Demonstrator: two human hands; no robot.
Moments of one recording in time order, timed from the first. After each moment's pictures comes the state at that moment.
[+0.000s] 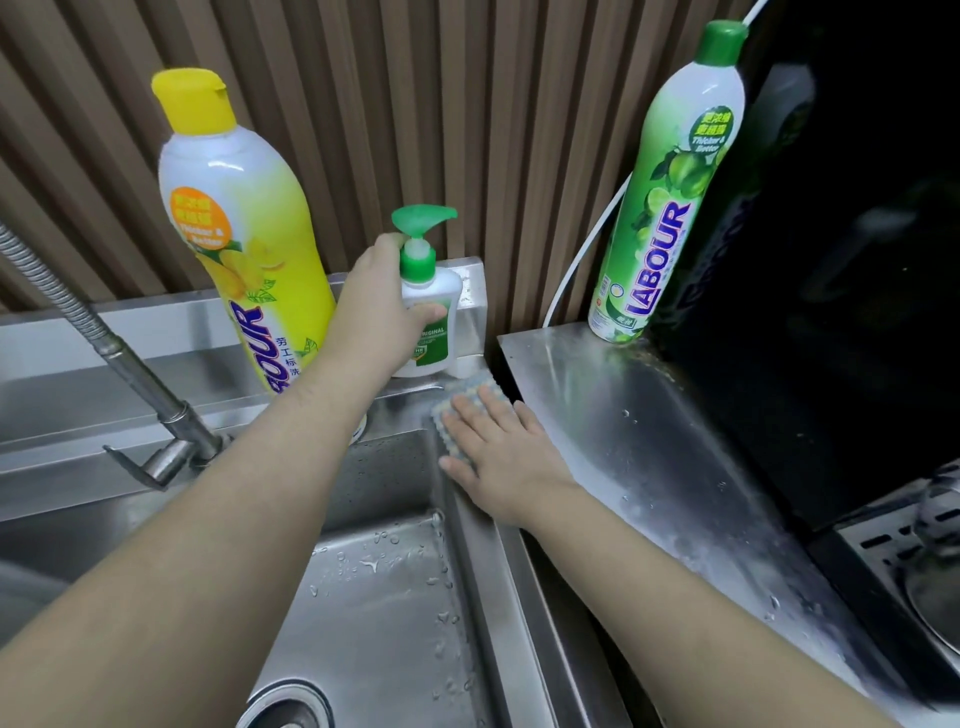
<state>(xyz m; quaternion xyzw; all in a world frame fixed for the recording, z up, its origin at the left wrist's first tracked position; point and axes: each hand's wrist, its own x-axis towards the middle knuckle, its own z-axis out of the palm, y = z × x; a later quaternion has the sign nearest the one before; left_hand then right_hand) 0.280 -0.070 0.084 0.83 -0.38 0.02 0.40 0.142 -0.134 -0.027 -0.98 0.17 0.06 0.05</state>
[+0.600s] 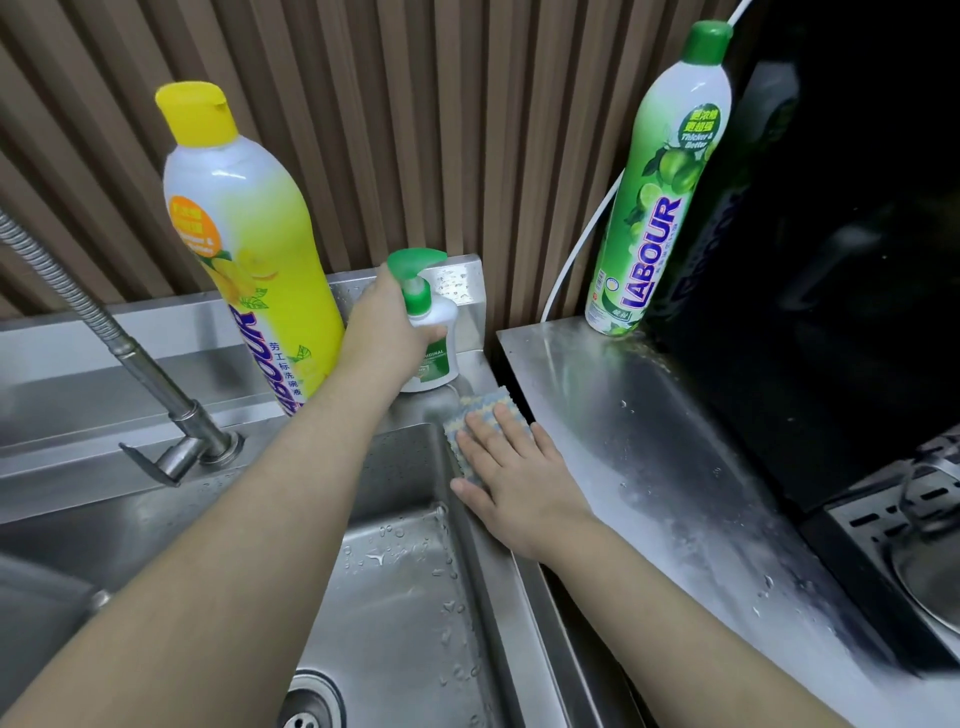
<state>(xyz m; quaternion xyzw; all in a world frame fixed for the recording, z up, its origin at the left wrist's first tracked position) 0.270 -0.067 0.073 0.85 -0.32 -0.05 0.41 0.110 -0.112 -0.029 -0.98 0.19 0.01 0.10</state>
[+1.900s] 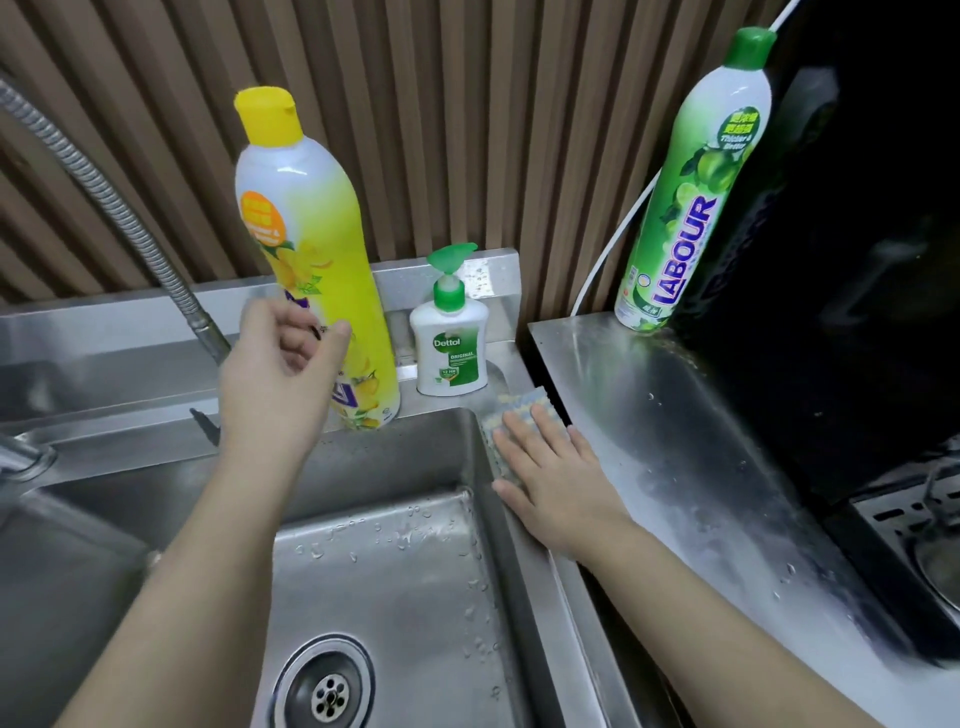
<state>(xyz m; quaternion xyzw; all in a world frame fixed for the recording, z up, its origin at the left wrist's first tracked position) 0.260 0.057 0.076 0.80 -0.23 0.05 0.56 0.095 -0.104 -0.036 -0.98 0.18 0.02 0.07</state>
